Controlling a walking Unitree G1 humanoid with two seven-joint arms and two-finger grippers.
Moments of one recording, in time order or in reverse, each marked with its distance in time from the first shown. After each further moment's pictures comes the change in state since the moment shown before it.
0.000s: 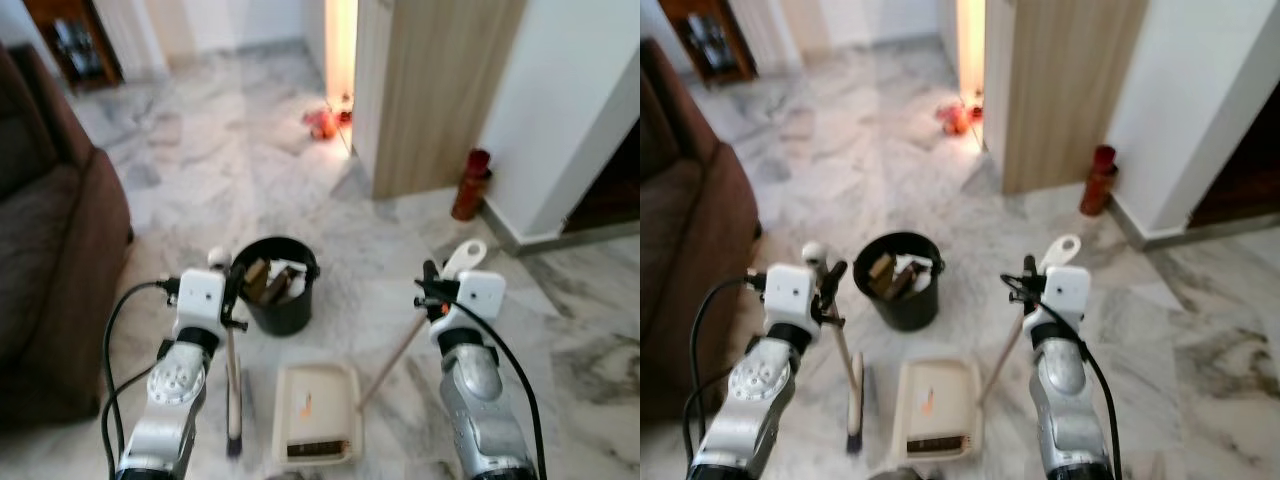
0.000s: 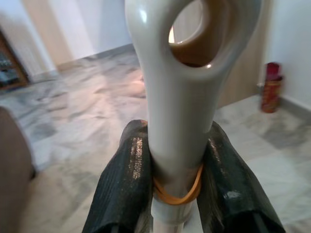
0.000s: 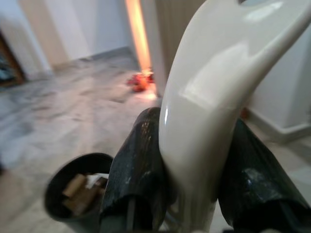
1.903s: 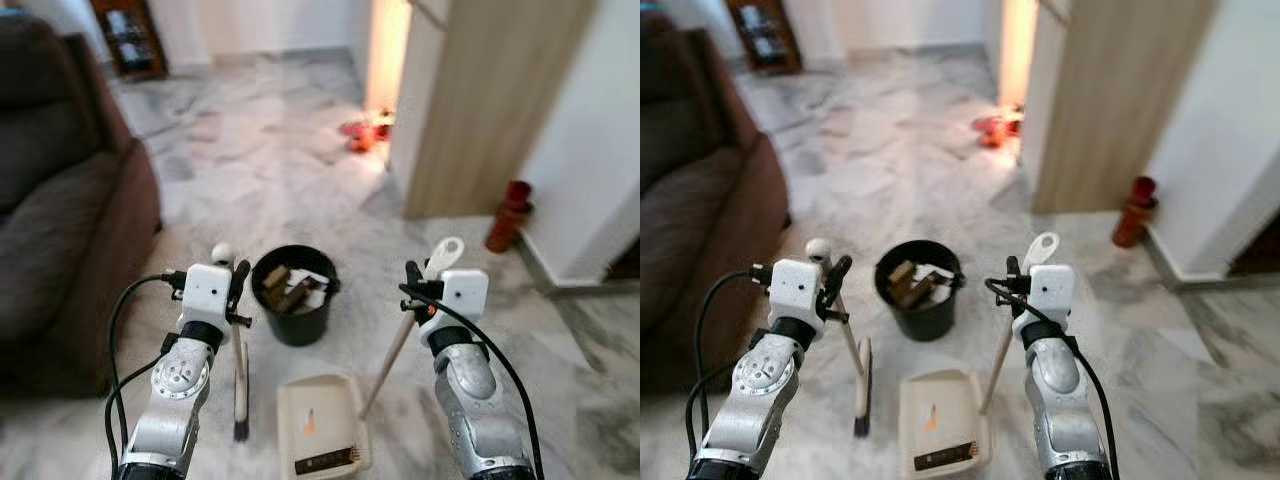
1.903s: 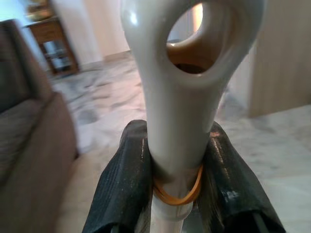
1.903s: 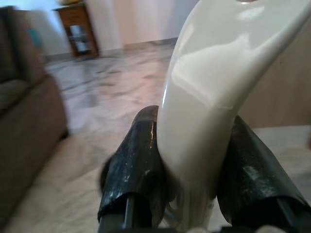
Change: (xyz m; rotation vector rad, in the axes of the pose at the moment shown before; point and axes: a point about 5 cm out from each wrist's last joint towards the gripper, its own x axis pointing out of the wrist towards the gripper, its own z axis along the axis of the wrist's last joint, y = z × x) left arm 0.003 0.000 0.005 0.040 -0.005 -0.004; right arm 0.000 0.021 0.000 0.007 0.010 0.139
